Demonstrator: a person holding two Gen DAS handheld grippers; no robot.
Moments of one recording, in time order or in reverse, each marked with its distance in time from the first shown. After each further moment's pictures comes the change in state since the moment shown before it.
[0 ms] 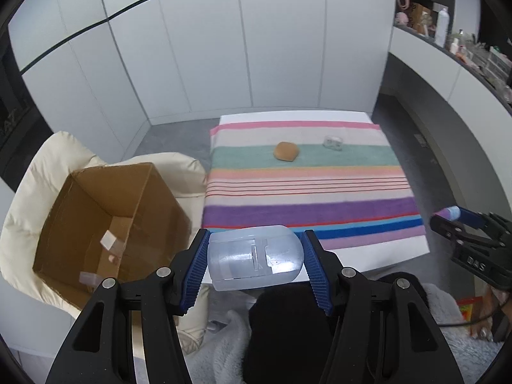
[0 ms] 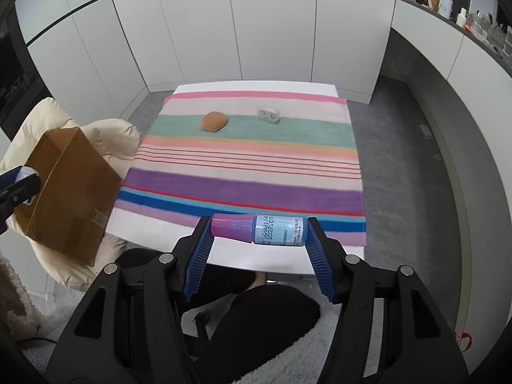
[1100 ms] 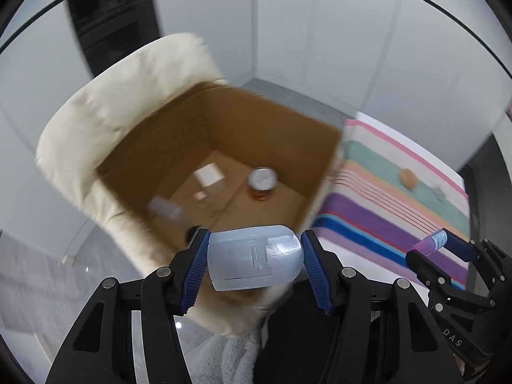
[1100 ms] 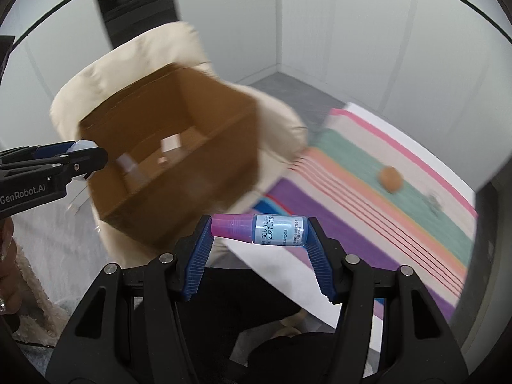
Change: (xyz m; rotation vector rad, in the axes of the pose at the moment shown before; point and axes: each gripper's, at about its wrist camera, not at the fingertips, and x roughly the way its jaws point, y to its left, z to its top) left arm 0.004 0.223 -0.070 -0.496 0.106 0.217; right arm 0.042 0.294 0.031 -0.548 0.028 0.323
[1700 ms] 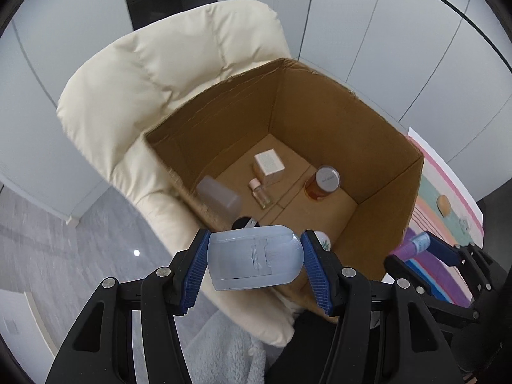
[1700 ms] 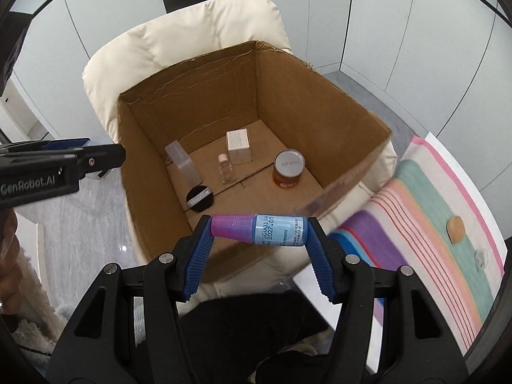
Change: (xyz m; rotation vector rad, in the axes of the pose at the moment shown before) left arm 0.040 0.094 0.017 -0.151 0.078 0.032; right arm 0.072 0.095 0.046 -0.170 0.056 0.126
